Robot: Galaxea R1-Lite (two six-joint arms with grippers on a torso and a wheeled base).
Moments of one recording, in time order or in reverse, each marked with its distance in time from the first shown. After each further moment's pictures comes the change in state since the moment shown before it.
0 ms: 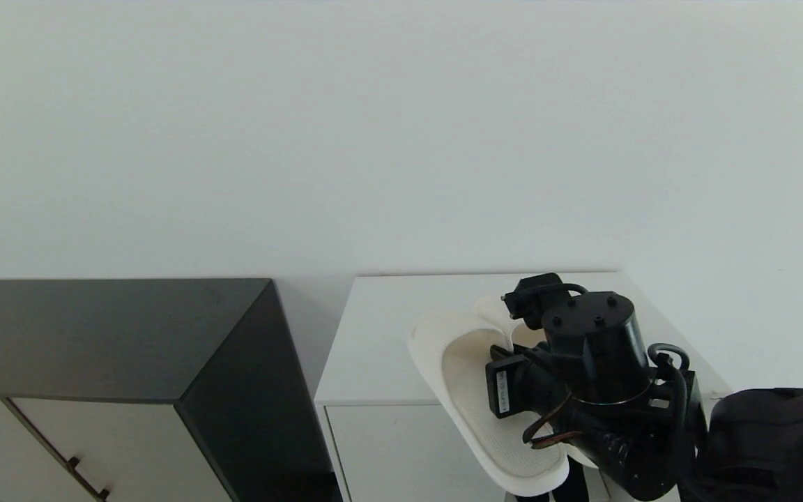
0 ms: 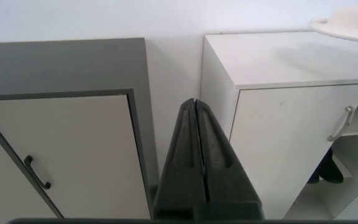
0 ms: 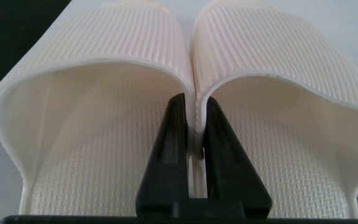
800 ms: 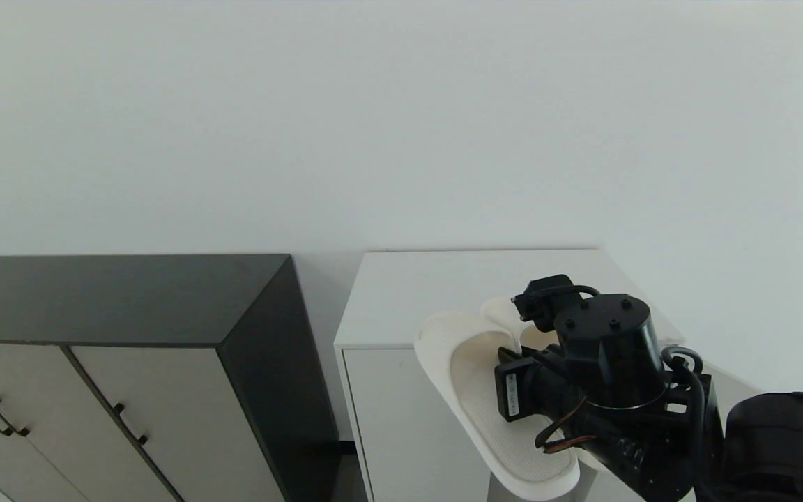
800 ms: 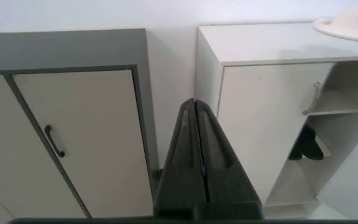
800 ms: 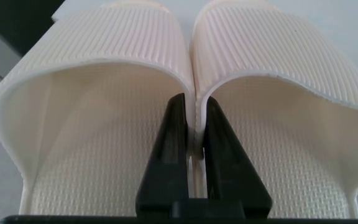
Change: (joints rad) left arm -0.001 0.000 0.000 0.000 -0.001 0.000; right arm -0.002 -0.023 0.032 -0.003 0.000 0.001
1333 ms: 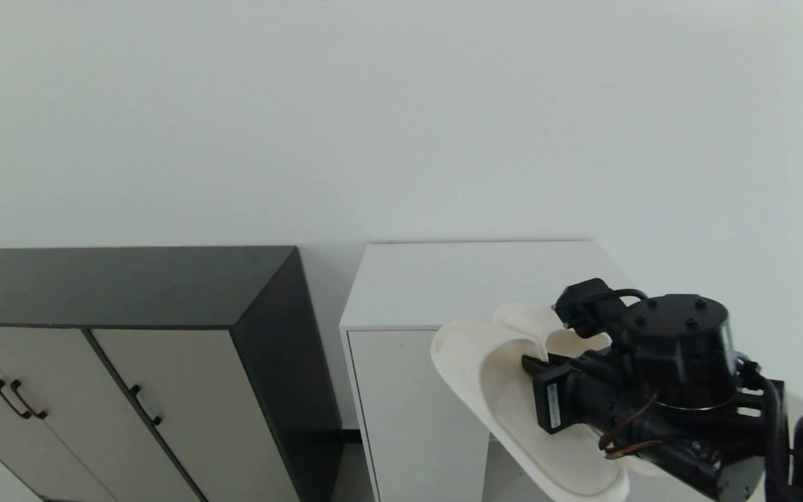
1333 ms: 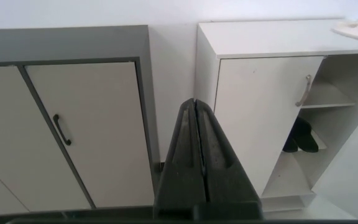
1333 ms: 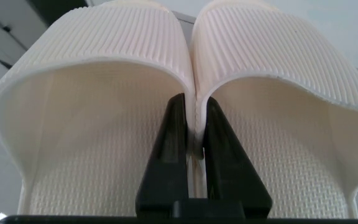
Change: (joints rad) left arm 0.001 0.000 0.000 0.000 0.002 -0.002; right arm -0.071 -0.106 0.140 -0.051 0.173 -0.080
